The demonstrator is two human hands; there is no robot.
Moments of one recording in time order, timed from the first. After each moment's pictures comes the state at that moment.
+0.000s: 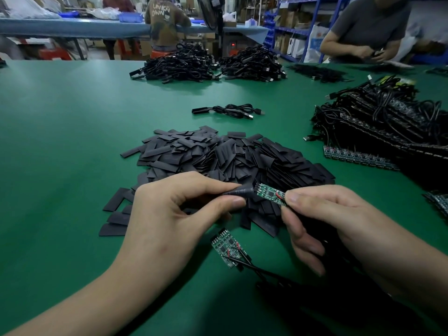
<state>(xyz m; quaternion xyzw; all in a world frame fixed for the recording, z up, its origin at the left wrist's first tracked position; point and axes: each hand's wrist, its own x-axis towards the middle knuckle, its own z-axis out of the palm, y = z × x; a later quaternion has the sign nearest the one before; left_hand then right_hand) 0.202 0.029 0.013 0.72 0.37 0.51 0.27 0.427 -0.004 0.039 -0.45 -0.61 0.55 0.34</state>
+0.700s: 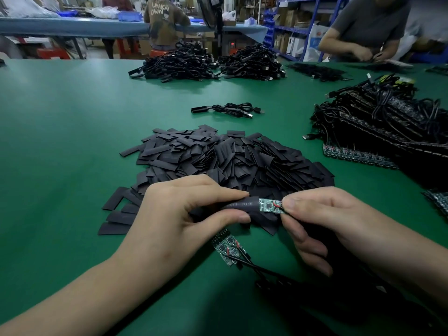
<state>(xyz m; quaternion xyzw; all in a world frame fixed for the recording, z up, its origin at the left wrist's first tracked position) 0.199 0.031 0.018 0.82 0.35 0.42 0.16 0.434 0.000 0.035 -0.44 -0.61 0.58 0.30</state>
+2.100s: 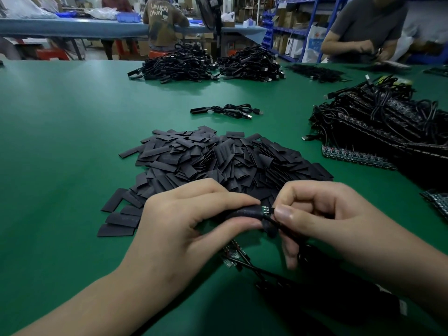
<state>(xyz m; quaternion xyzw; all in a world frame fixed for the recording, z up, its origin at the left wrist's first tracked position) 0.204 0.021 0.018 0.82 0.31 0.46 0.13 0.428 -0.008 0.045 -0.46 -0.65 0.51 0.33</state>
